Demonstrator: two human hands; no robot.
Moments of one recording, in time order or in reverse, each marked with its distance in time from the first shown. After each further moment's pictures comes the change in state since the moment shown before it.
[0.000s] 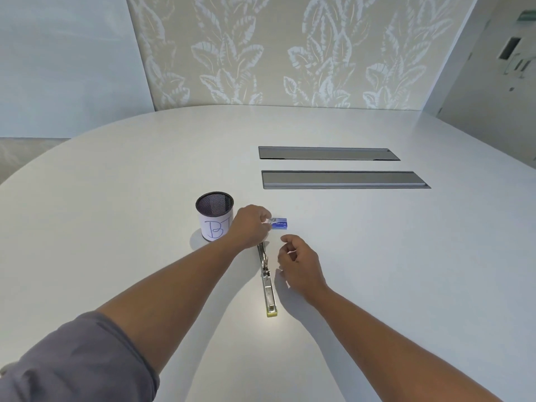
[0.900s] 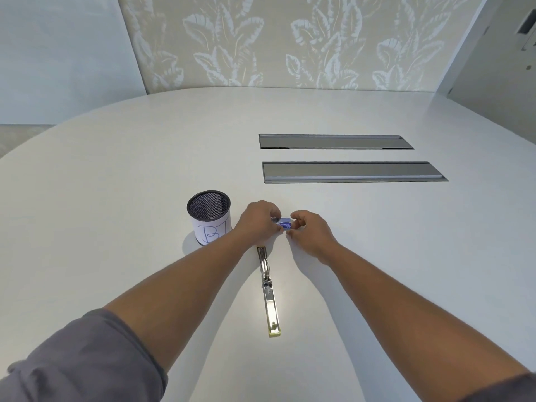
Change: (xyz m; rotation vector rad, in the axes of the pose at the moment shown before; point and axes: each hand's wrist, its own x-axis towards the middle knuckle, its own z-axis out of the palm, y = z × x) left_hand 0.042 -0.002 0.019 0.052 -0.094 0.023; right_hand 0.114 0.007 -0.022 -0.319 -0.080 0.078
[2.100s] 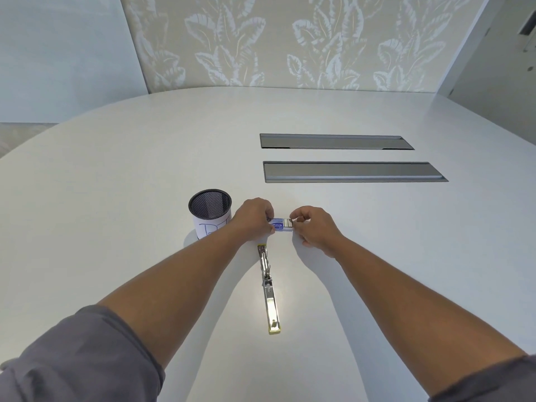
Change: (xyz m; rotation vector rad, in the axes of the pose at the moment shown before) left_hand -0.002 -0.005 -0.016 0.113 -0.046 0.007; right_hand 0.002 -0.009 -0.015 0.205 -0.057 0.086
